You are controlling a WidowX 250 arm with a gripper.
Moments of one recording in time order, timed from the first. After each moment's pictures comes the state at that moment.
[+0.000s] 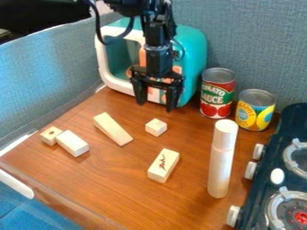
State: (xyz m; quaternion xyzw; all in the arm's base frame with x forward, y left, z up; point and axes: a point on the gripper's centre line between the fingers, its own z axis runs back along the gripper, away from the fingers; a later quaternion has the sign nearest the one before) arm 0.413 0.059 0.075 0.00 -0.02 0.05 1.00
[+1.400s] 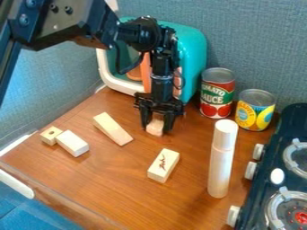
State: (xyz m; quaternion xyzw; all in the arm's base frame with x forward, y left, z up) arm 0.431 0.068 0.009 0.01 0.03 0.09 1.00
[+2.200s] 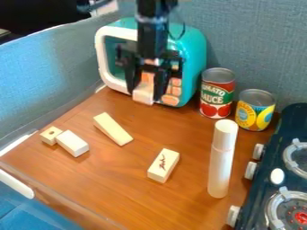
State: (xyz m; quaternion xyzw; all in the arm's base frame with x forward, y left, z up) arm 0.354 0.035 0.140 0.03 -0.03 0.10 0.99
